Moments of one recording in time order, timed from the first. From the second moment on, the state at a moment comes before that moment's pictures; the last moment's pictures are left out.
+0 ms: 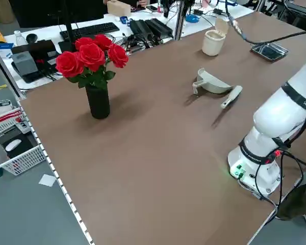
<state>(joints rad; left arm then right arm) -0.10 -0.11 0.04 -1.72 0.09 1.70 0.05 0.00 -0.11 -0.04 -1.73 -0.03 1.63 -0.03</state>
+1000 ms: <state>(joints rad) 0.03 0.04 -0.03 -1.38 0.01 1.46 0.03 0.00 -0.10 -0.04 -1.75 -0.03 1.63 -0.09</state>
